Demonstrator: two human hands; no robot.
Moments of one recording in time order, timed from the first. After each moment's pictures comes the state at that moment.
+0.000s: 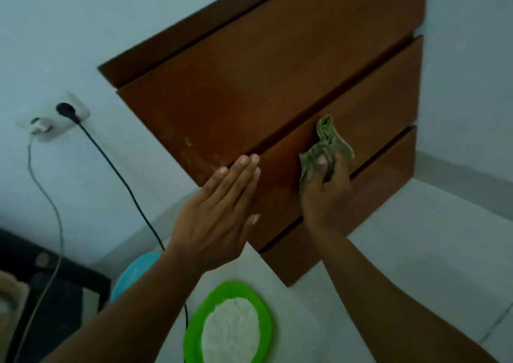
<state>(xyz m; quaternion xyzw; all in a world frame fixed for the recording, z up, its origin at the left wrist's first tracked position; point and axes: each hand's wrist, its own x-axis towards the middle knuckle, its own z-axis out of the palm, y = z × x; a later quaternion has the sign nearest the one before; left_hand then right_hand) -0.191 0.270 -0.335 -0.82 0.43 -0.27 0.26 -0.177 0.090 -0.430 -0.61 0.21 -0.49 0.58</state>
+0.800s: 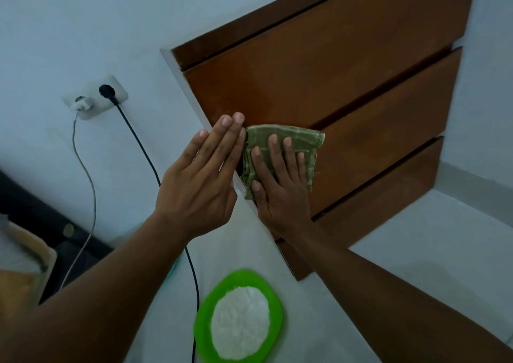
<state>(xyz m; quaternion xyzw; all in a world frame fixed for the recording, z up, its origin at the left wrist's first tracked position) -0.194 0.315 -0.285 -0.81 0.36 -0.38 0.26 -0.159 0.172 -0.423 -0.80 -0.08 -0.53 0.27</state>
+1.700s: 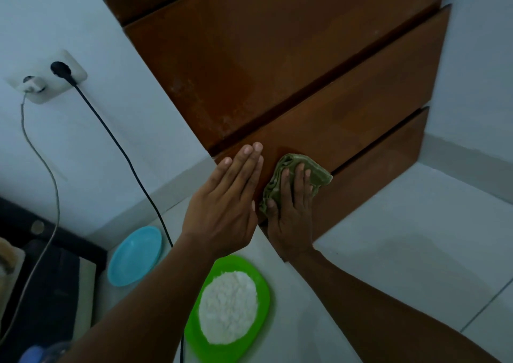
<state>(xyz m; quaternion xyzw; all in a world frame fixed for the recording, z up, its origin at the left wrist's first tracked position) -0.200 0.287 -0.377 -0.86 0.38 -0.27 0.23 -0.182 0.172 -0.535 -0.81 0.04 -0.42 0.41</state>
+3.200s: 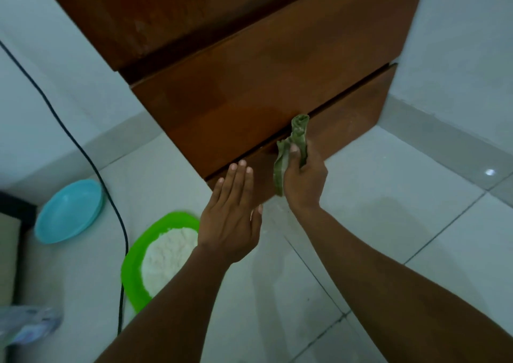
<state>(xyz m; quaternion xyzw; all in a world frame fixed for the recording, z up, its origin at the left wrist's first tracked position) -0.242 0.241 -0.541 -0.95 0.29 -0.10 0.03 -0.208 0.076 -0.566 -0.72 0.20 -0.38 0.55</state>
